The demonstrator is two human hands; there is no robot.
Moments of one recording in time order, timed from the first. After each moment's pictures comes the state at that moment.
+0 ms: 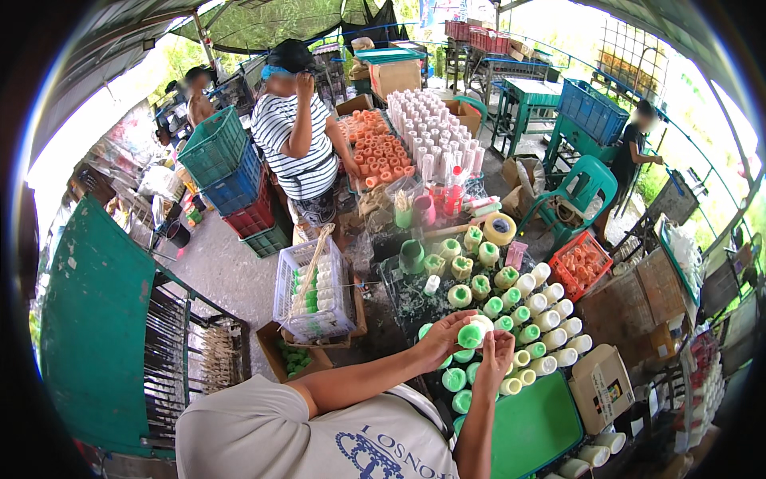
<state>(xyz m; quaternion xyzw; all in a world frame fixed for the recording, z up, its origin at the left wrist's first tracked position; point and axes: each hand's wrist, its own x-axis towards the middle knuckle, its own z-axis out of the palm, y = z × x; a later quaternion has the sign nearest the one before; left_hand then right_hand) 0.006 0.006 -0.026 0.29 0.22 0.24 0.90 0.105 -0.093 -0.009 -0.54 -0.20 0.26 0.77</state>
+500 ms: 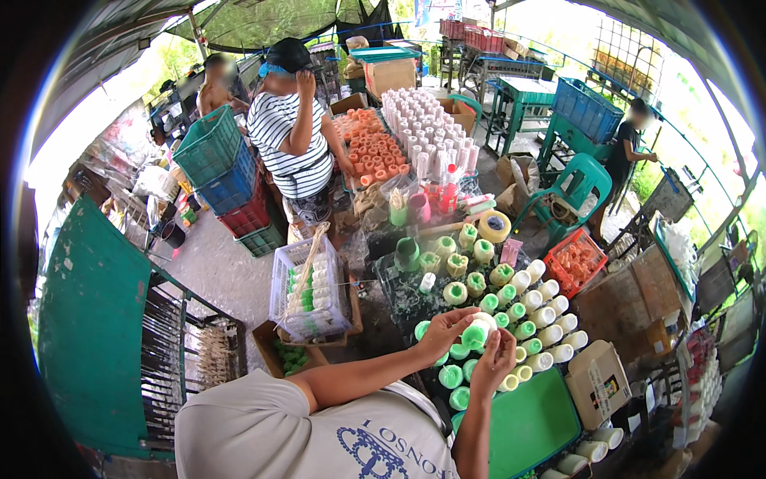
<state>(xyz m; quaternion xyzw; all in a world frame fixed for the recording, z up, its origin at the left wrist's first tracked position) 0.011 0.000 -0.008 0.46 0.25 0.29 0.80 0.099 -0.099 0.005 -0.63 -0.23 0.13 0.73</state>
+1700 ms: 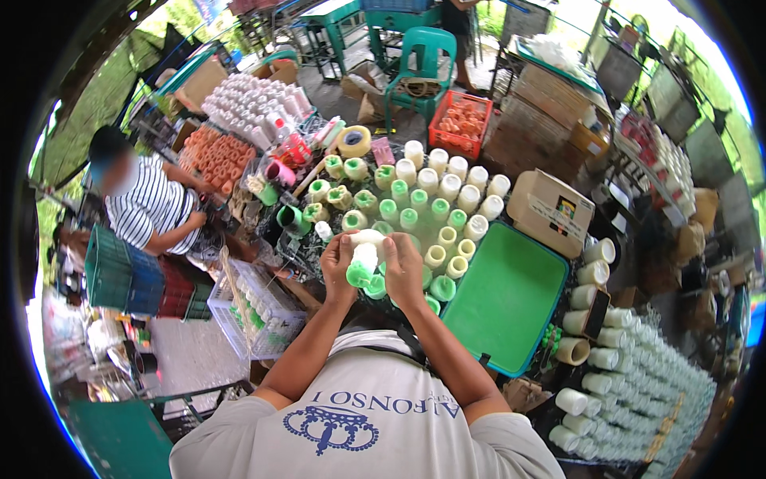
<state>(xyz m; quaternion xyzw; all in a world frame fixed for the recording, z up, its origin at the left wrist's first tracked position) 0.028 0.007 -0.018 0.57 0.27 0.36 0.68 0.104 -0.097 -0.027 -0.68 -0.21 0.13 0.70</state>
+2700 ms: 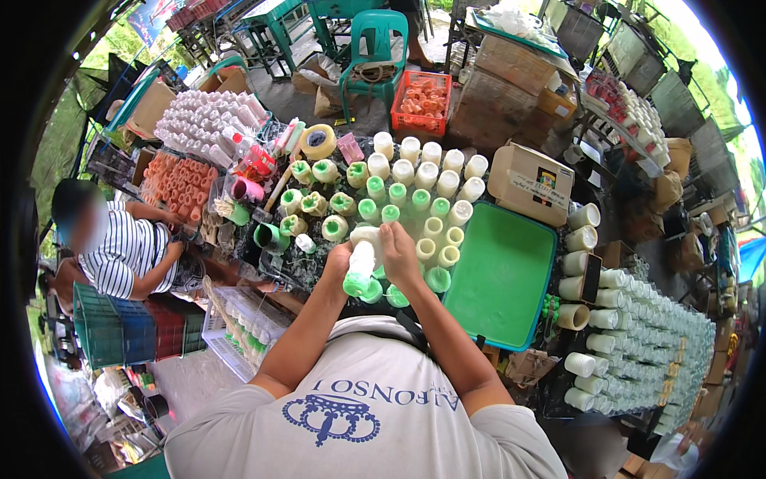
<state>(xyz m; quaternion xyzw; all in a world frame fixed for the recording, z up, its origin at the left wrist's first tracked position) 0.074 0.066 -0.081 0.24 0.29 -0.01 0.93 0.139 -0.071 -0.045 -0.70 -0.15 0.16 0.68</state>
